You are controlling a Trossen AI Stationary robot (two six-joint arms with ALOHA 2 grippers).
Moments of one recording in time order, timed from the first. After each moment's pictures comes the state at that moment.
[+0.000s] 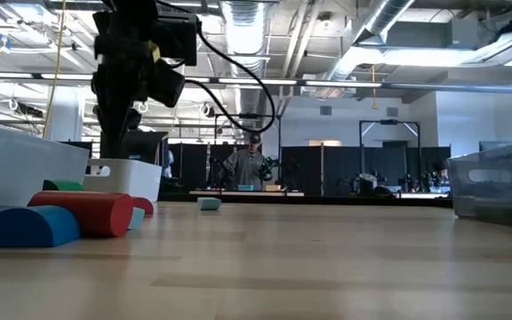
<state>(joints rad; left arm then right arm) 0.20 1.47 1.06 -1.02 0.30 -0.24 0.87 1.27 0.96 -1.34 0.23 1.78</state>
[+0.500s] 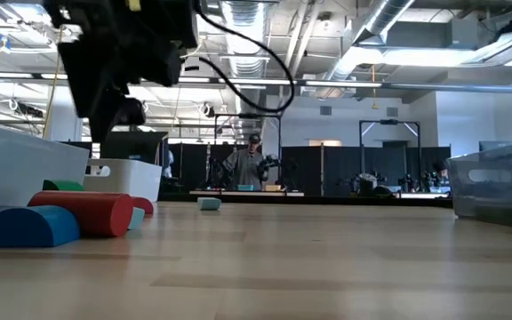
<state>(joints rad) 0.04 1.47 1.06 -0.98 0.42 -0.09 0.87 1.27 0.96 -1.33 0.20 1.79</state>
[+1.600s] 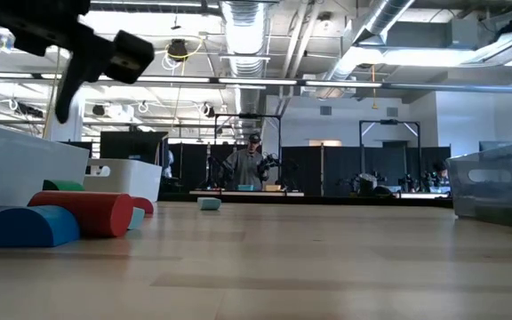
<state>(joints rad) -0.42 1.48 1.04 -0.73 0.13 0.32 0.87 1.27 0.96 -1.35 0.25 1.80</state>
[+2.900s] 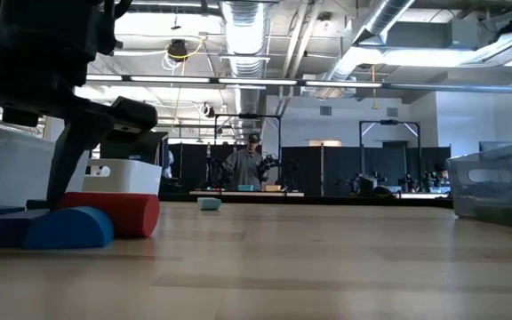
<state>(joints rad) -0.44 1.68 0.95 -0.49 0.10 0.28 0.85 1.27 0.96 -1.29 0.27 1.70</state>
